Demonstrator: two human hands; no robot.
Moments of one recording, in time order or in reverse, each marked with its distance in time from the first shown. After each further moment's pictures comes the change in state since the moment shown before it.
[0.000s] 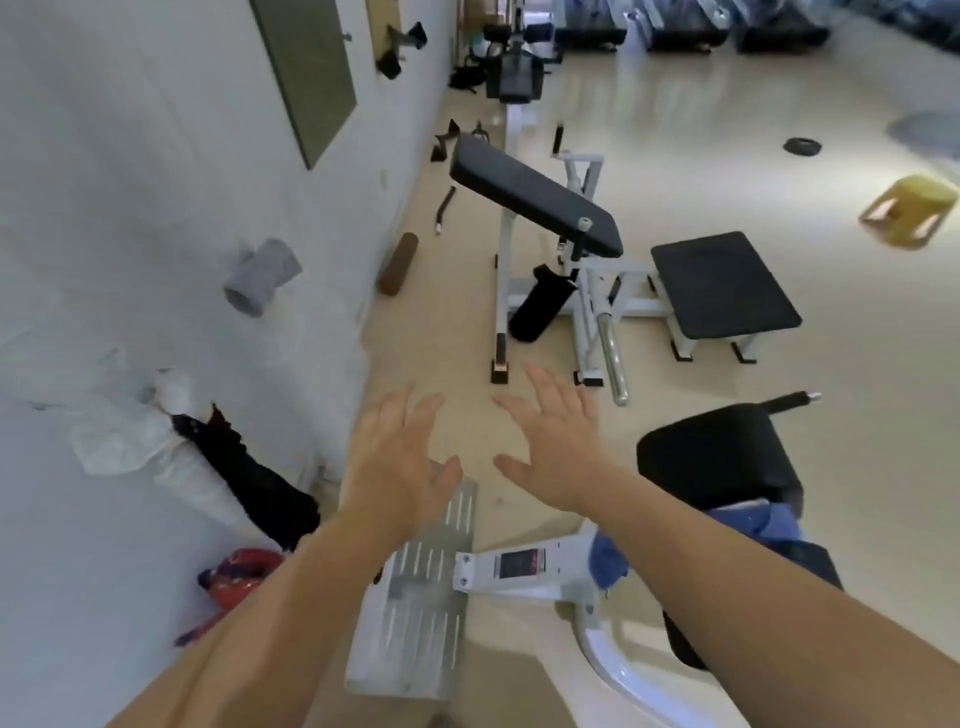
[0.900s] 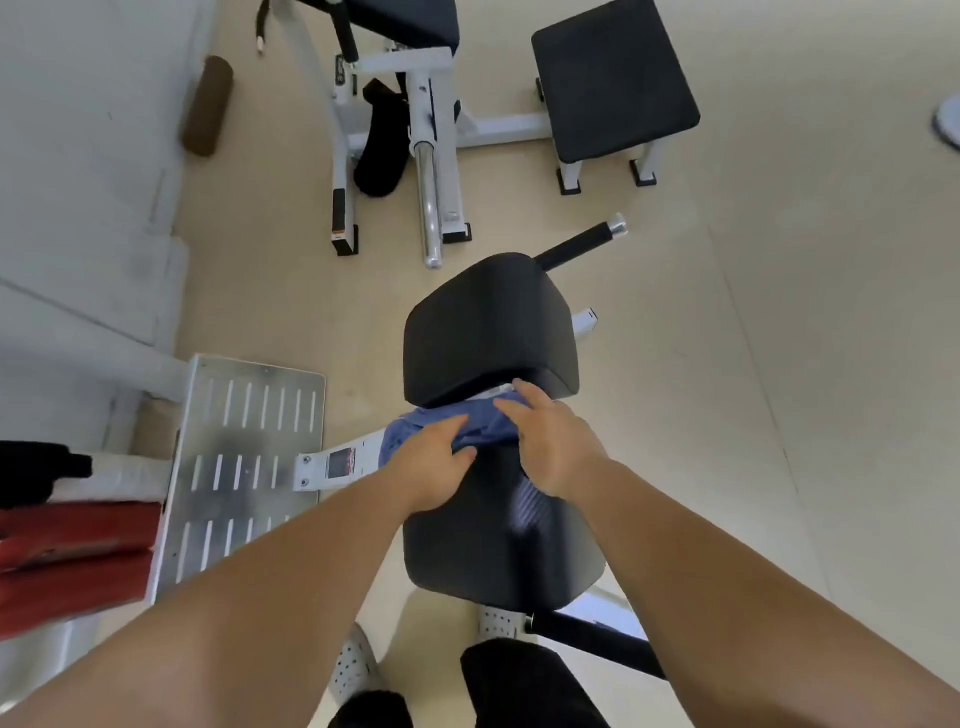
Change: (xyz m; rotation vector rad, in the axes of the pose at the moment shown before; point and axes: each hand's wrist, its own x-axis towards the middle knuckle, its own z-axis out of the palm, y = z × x) left_hand 0.042 0.364 0.396 -0.244 -0.895 -0.317; right_hand -0.141 0.484 0.135 0.213 -0.380 0.251
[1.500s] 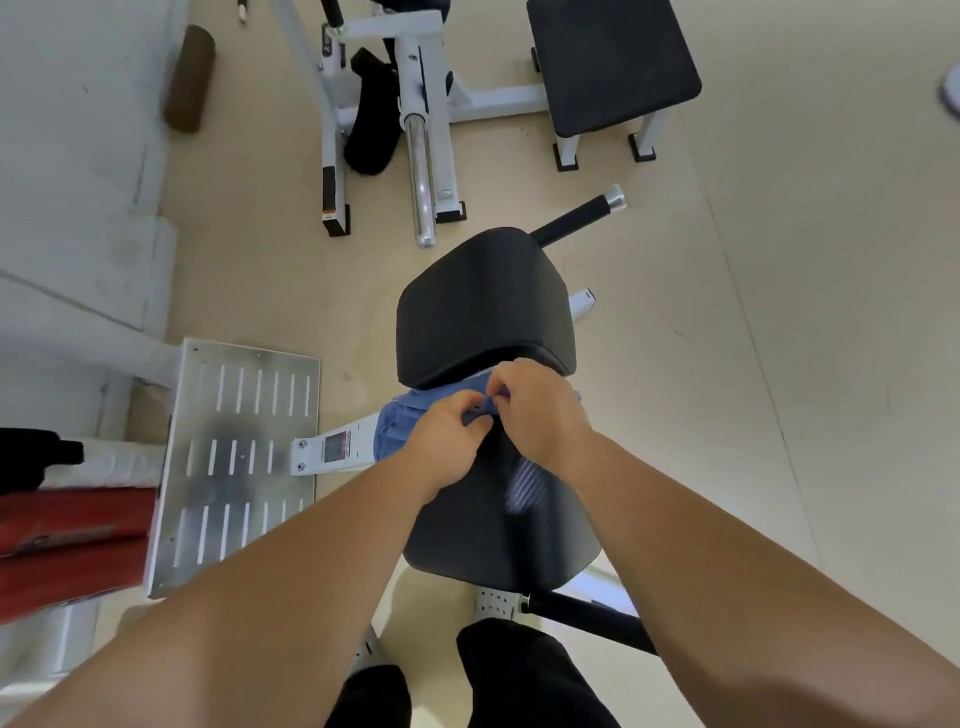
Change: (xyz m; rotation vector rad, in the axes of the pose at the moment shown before) left_hand -0.004 0.028 0.011 -0.372 0.070 0.034; right_hand 0.004 -0.022 -0.014 0.206 0.218 -0.005
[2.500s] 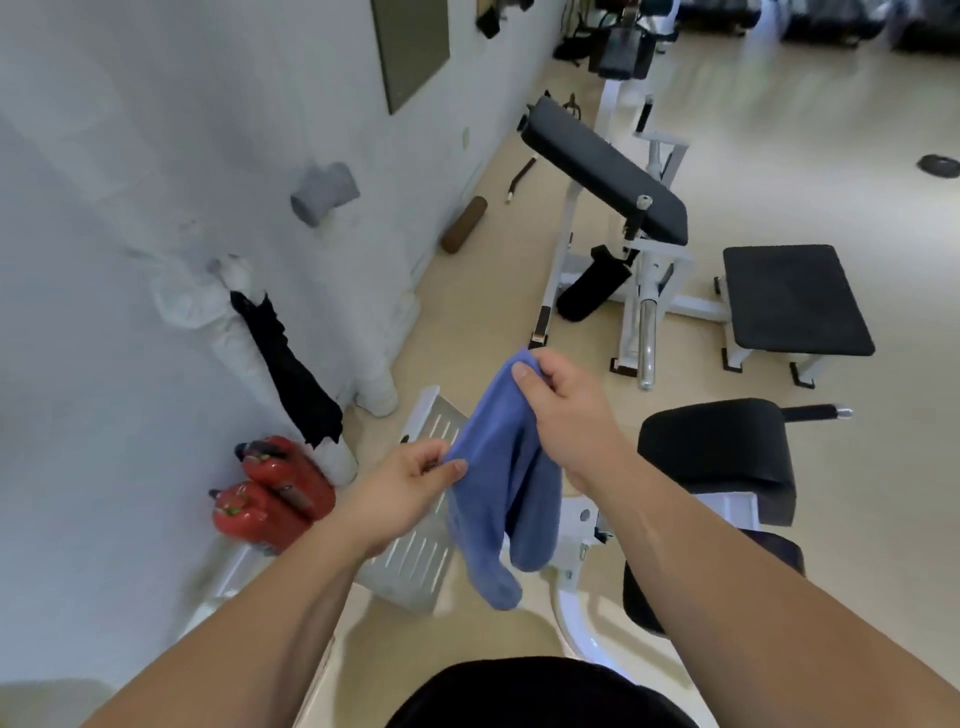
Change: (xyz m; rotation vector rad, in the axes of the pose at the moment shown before) left_hand -0.311 -0.220 -0.324 -0.433 0.346 0.310; right_hand -0.124 -0.460 0.039 0.678 0.046 -0.352
